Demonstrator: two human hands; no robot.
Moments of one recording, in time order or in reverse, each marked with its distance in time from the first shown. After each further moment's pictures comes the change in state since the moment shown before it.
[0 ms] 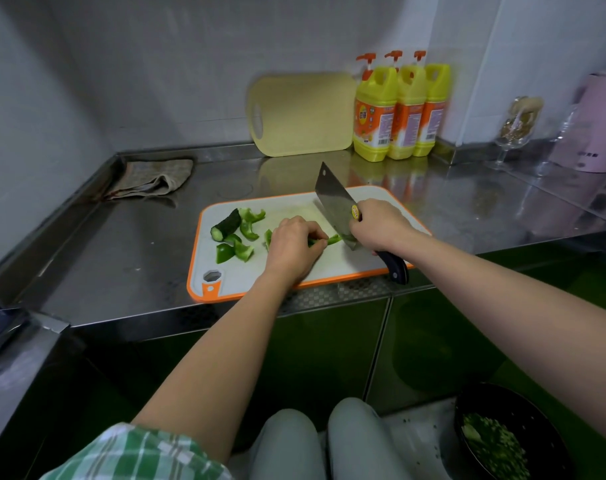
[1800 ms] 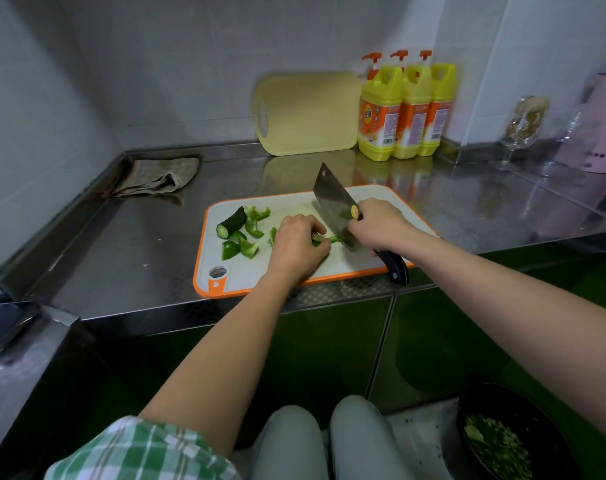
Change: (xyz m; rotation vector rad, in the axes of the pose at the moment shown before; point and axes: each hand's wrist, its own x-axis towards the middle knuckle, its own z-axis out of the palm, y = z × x) left_hand -0.003 -0.001 0.000 -0.009 0.052 -0.025; right_hand -0.011 -0.010 -0.003 0.061 -0.023 -0.004
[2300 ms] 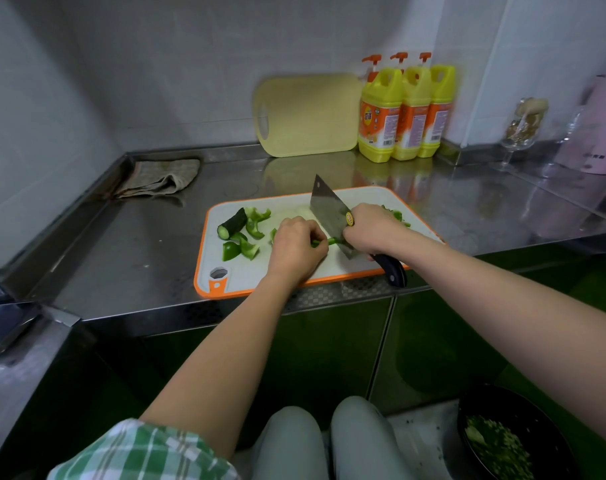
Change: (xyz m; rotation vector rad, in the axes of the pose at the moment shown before) left_hand -0.001 -0.001 0.001 0.024 0.018 -0.012; right_hand -0.004 -0.013 0.002 -0.105 -0.078 0.024
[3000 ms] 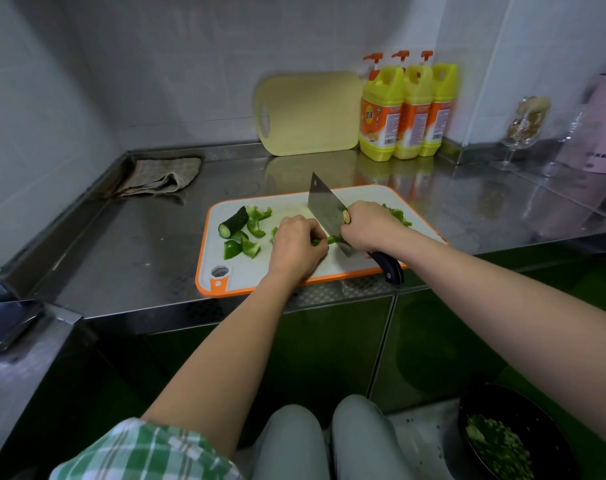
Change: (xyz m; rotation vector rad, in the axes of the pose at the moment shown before) left_hand -0.002 0.000 -0.002 0.001 0.011 -0.002; right_hand -0.001 -0.006 0.001 -0.014 0.027 -0.009
